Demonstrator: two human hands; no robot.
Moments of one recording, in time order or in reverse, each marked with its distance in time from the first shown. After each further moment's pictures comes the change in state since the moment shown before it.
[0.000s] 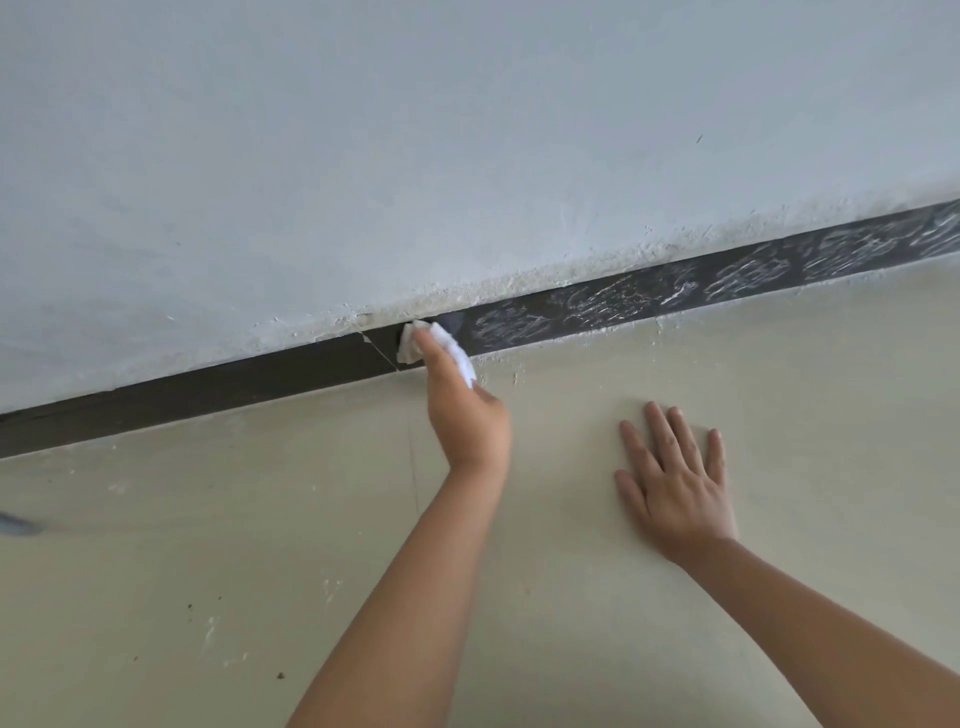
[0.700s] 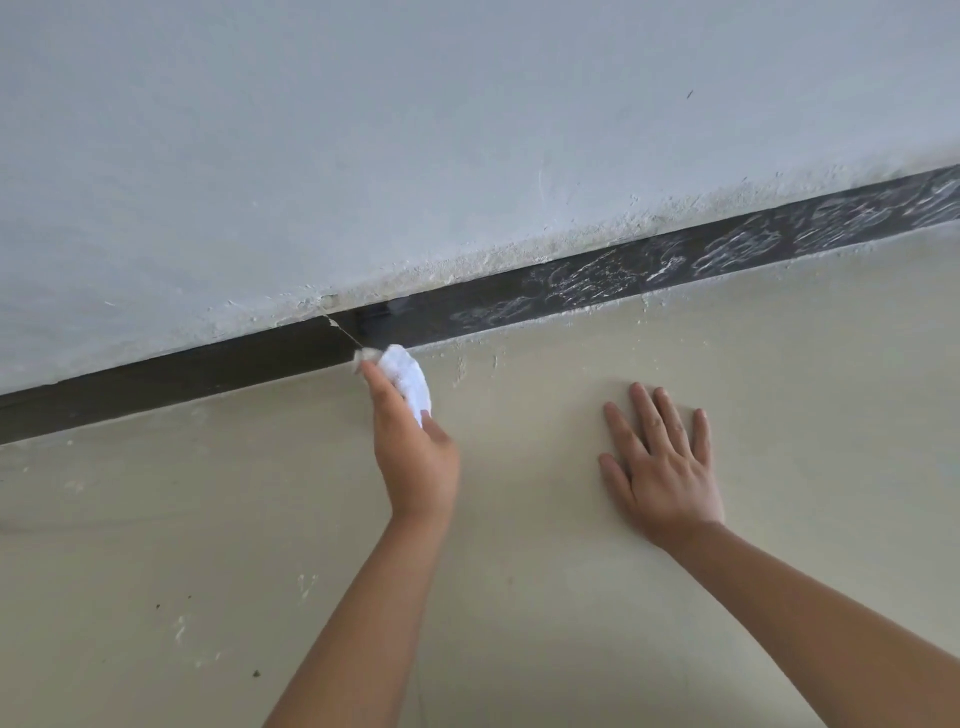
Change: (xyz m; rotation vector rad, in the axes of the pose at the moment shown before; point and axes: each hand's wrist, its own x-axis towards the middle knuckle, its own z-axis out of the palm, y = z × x) left_hand -0.019 -0.036 -0.022 0.093 -0.039 0.001; right_hand 0.000 0.000 0.000 0.008 0.018 -0.015
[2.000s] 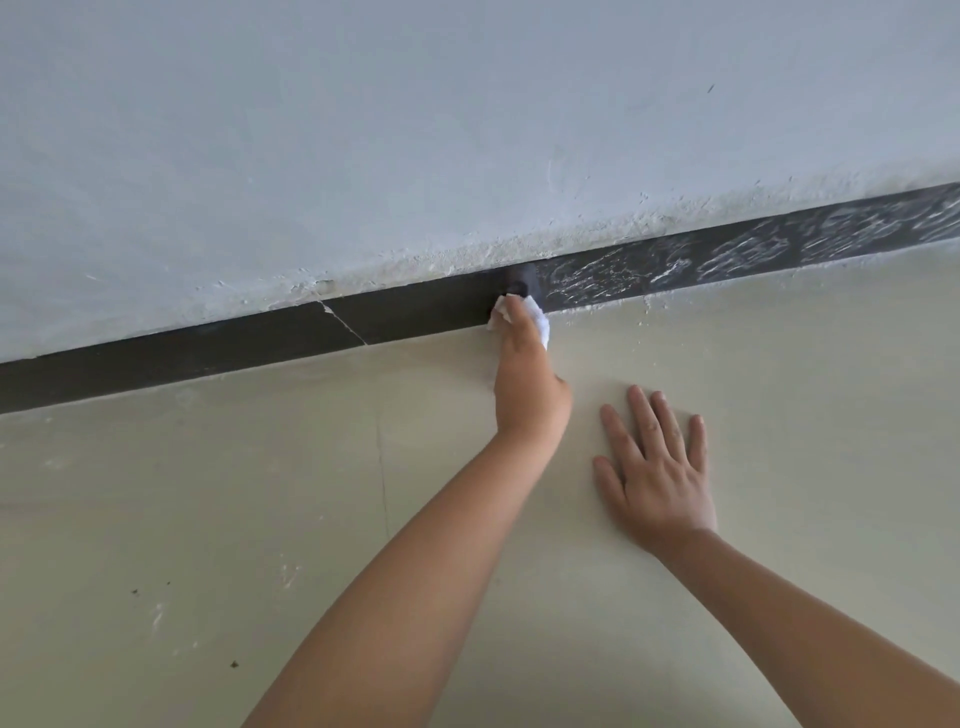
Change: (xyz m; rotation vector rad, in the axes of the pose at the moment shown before) left_hand 0.011 0.062 0.071 -0.024 -0.355 0.115; right_hand 0.001 0.001 -0.001 -0.023 -0.028 0.017
